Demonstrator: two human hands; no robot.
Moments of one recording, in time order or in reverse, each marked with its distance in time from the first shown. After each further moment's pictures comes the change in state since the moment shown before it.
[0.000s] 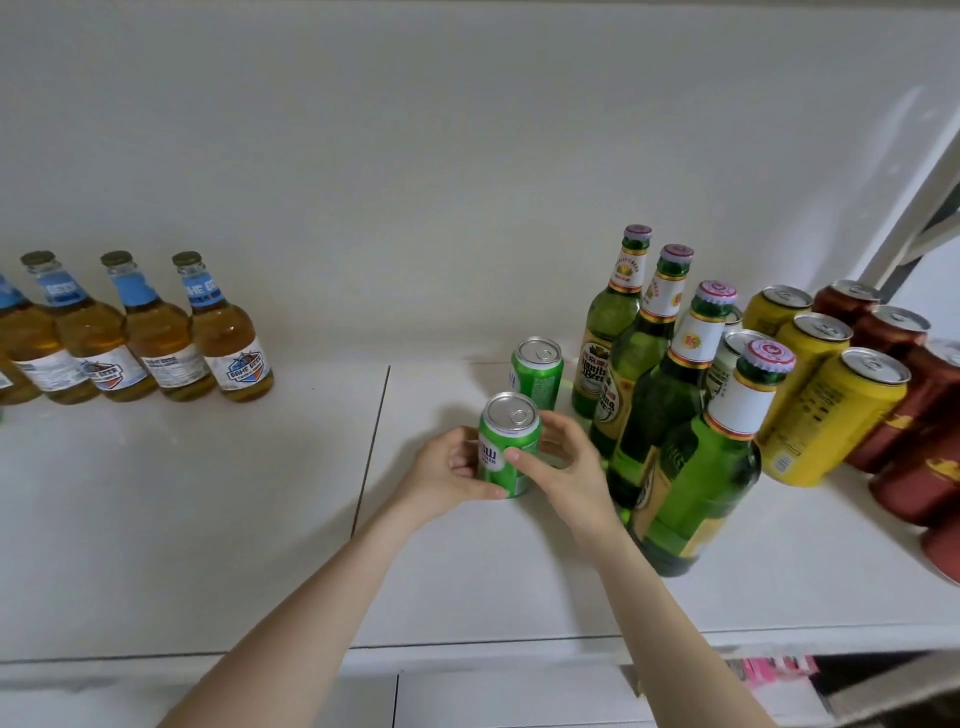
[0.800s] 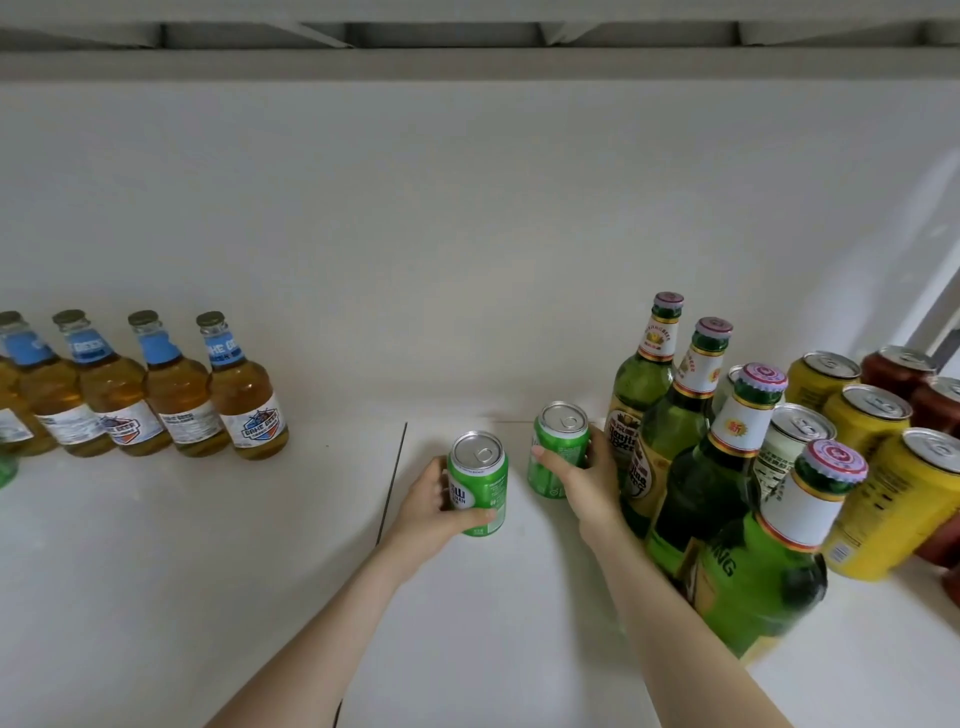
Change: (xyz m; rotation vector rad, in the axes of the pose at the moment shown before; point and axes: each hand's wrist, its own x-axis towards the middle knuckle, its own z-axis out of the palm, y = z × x) left_hand 0.026 0.006 -0.034 -0.102 0.129 0.008; right_hand 0.101 0.014 0.013 0.032 0.187 0.093
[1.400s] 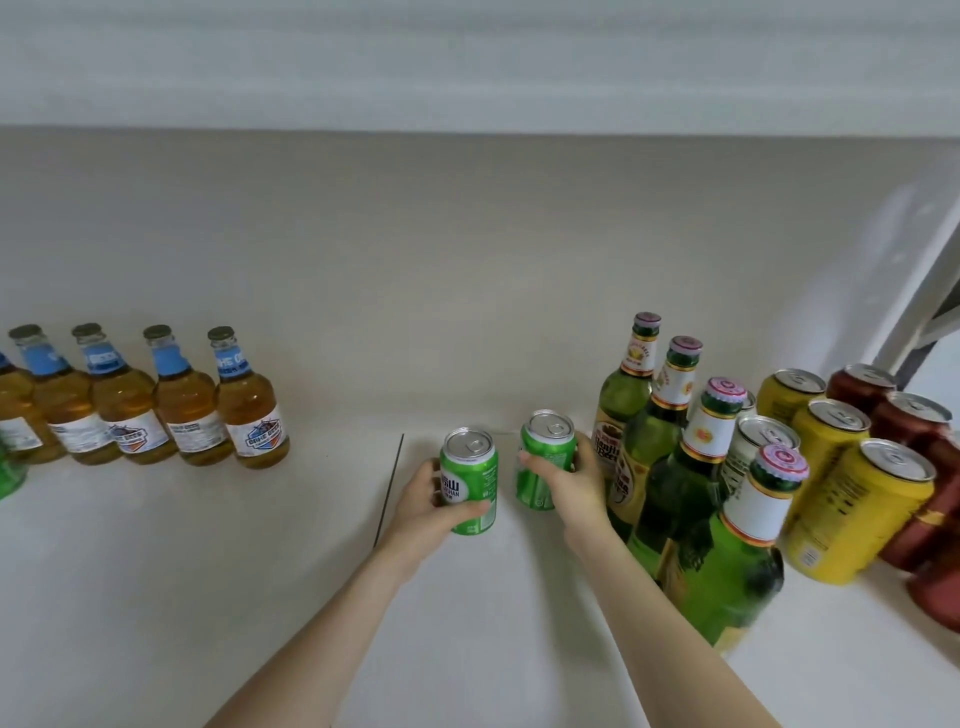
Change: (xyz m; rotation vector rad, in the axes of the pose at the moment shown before) left_hand -0.007 0.013 0.004 -0.022 0.076 0.001; right_hand -0.027 -0.038 0.002 0.090 -0.034 0.063
